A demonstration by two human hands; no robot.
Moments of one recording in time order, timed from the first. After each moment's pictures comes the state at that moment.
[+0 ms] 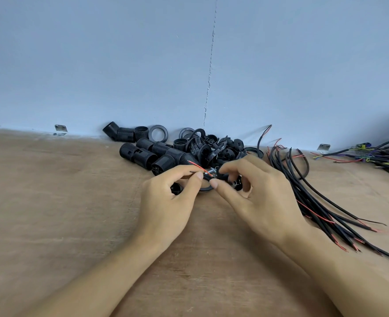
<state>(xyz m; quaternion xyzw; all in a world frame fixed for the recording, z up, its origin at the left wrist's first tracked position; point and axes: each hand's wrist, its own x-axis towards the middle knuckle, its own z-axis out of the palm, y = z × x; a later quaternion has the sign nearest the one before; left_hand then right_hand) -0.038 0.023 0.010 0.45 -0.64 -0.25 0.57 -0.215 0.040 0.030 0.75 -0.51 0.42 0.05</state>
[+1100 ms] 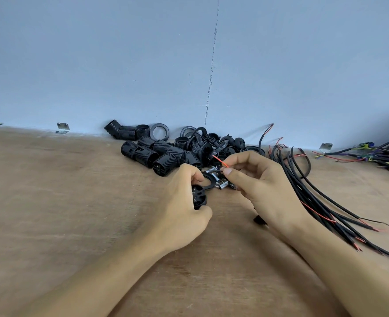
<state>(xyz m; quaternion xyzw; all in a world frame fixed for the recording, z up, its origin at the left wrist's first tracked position) -0.037 0.024 0.001 0.47 -0.74 -0.29 0.39 -0.215 0.027 0.033 0.60 -0.43 0.56 -0.37</state>
